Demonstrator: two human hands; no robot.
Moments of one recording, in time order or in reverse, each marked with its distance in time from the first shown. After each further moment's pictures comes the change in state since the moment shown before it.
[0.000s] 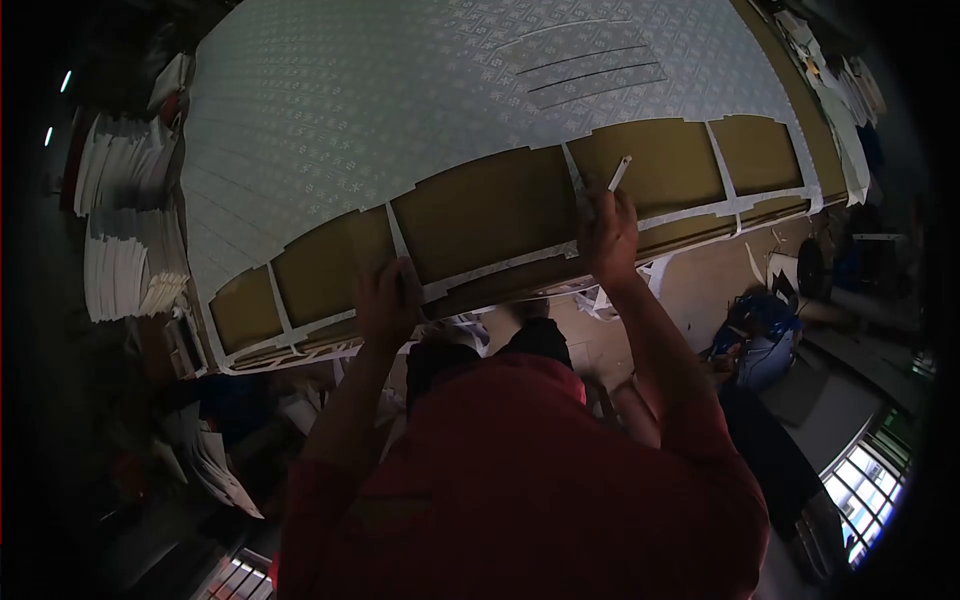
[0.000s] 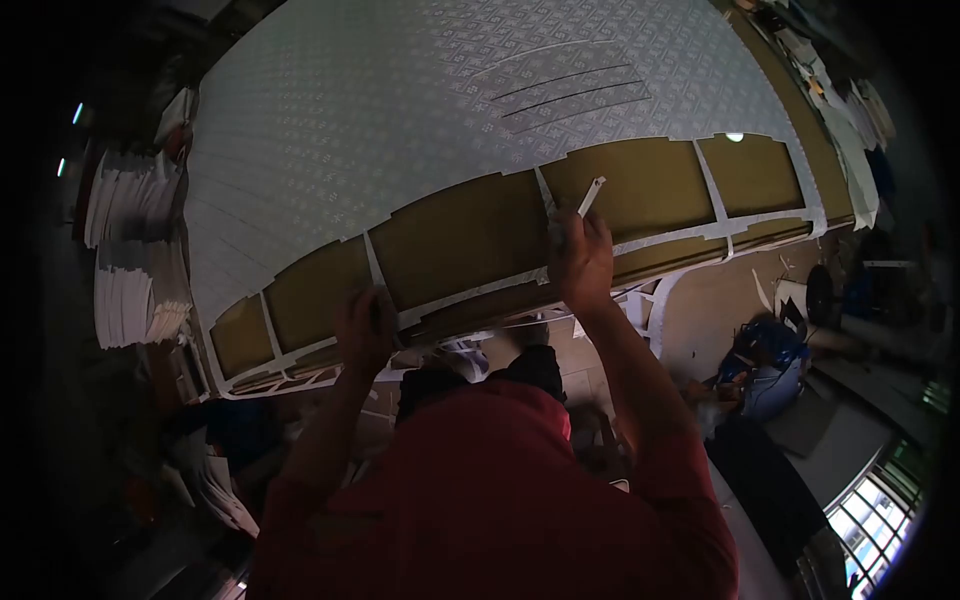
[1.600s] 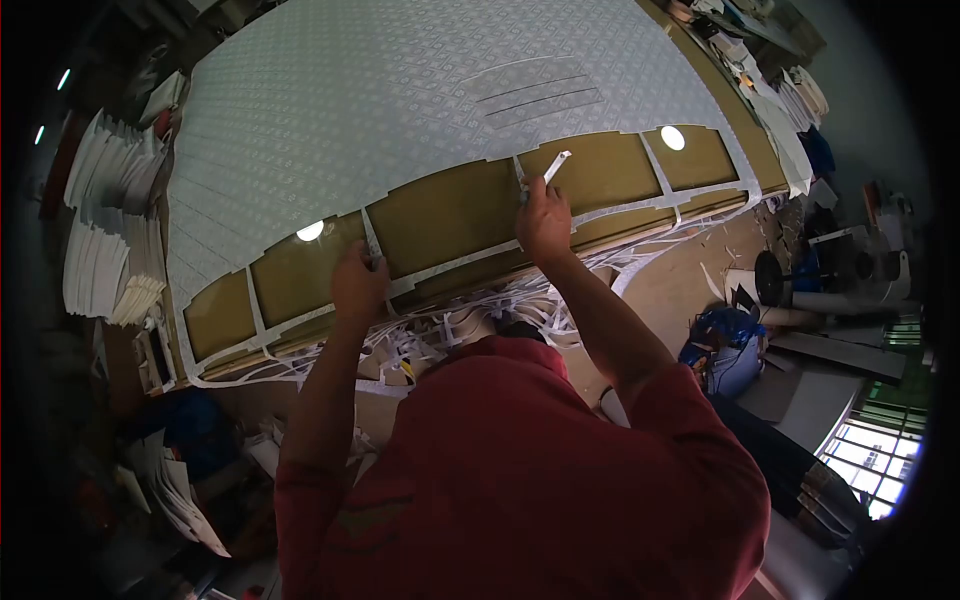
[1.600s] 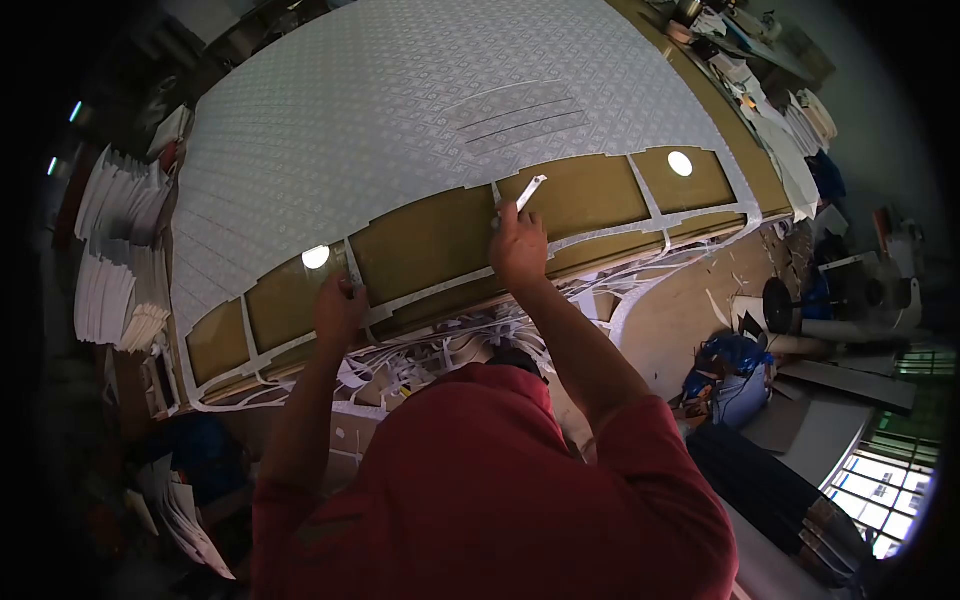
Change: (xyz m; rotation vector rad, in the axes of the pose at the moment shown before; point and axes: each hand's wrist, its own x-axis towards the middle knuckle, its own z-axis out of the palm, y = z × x) left_hand 0.033 0.008 0.002 -0.159 -0.139 -0.479; right_hand 0.003 -0.003 0.032 -0.139 0.015 0.038
